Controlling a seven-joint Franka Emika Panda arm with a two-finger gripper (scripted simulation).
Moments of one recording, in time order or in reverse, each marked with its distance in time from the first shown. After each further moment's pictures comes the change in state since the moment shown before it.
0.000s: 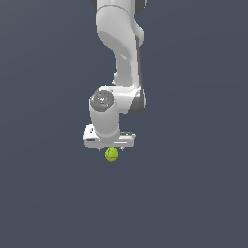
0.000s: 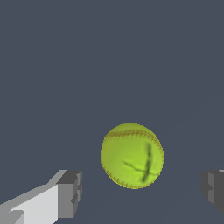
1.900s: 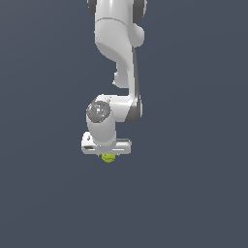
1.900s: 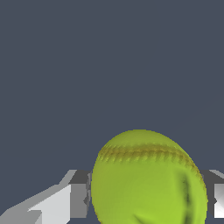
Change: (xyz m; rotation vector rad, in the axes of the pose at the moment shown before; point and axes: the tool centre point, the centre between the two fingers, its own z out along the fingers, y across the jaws) arm 0.016 0.012 0.026 0.000 -0.003 -0.001
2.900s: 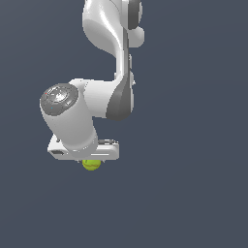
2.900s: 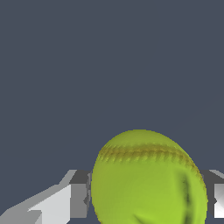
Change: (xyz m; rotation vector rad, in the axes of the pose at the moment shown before) arm 0.069 0.046 -0.105 0.000 0.002 0.000
